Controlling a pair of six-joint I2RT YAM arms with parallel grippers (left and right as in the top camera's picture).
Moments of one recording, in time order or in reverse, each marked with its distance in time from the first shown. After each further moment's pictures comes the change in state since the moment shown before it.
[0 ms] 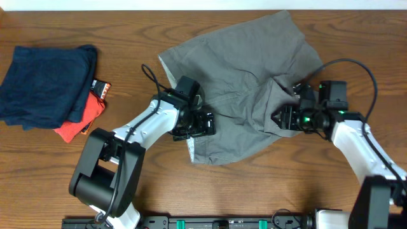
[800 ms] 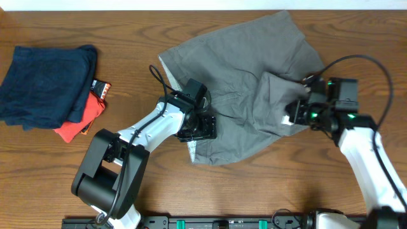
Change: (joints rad) left arm -0.048 0.000 0.000 0.007 -0.022 0.001; right arm -0.026 -0.165 0.040 -0.036 0.072 0.095
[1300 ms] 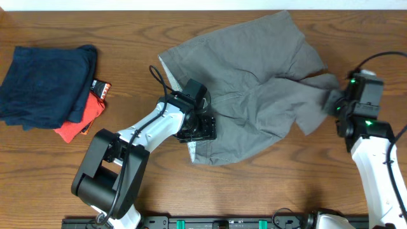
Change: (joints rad) left arm 0.000 0.000 -0.003 -0.011 0.000 0.000; right arm -0.109 -0.075 0.013 0.125 0.599 0.031
